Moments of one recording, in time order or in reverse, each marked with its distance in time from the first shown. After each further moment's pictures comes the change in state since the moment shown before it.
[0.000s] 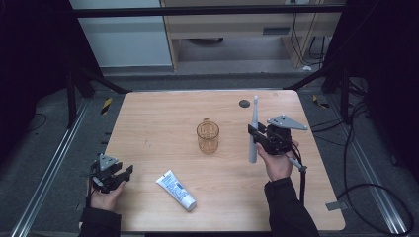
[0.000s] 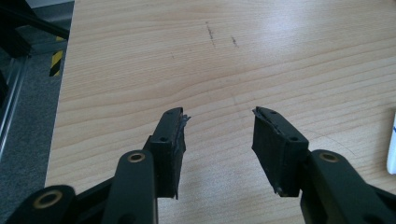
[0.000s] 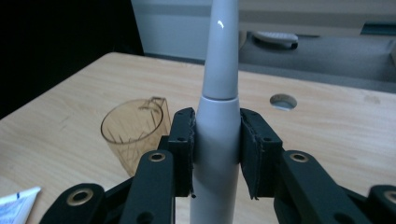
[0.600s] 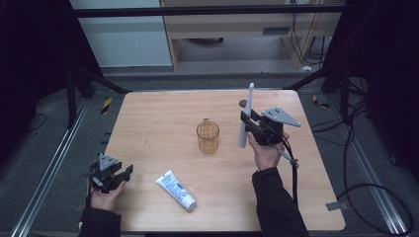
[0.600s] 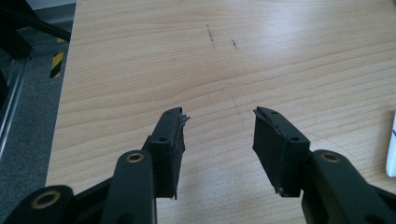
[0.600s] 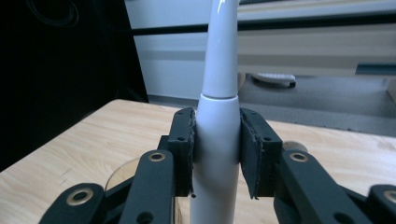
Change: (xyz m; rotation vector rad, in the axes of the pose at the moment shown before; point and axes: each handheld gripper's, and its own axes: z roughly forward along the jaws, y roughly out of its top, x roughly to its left) left arm 0.000 0.000 0.000 -0.010 0.002 -0.002; right arm 0.012 0.015 0.024 -0.179 0.002 0.021
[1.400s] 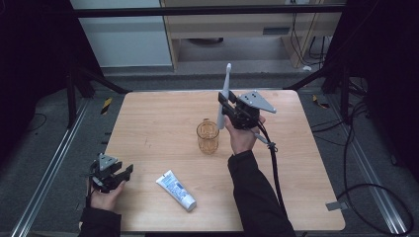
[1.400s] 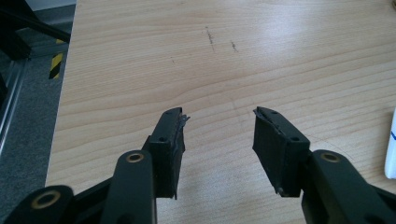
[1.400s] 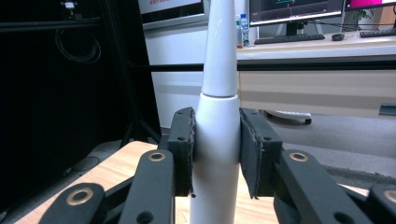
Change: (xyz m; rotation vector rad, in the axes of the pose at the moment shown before) left arm 0.000 0.001 0.000 -0.005 -0.004 -0.002; right arm 0.045 0.031 0.046 -0.136 0.047 -0.012
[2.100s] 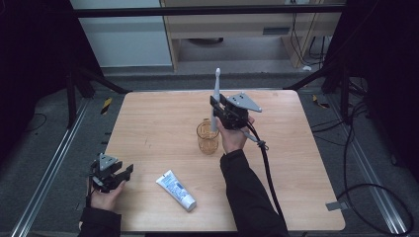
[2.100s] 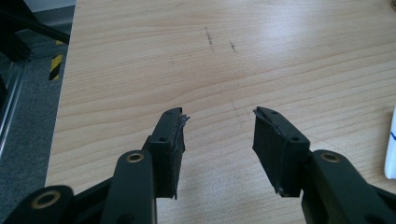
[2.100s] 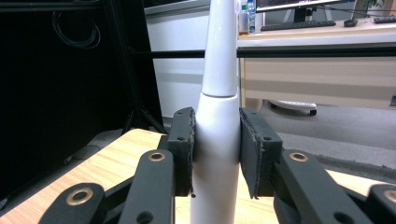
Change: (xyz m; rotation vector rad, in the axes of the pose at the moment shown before) left arm 0.000 0.000 0.000 -0.002 -0.002 0.005; right arm 0.007 -0.023 0.028 0.049 0.009 -0.008
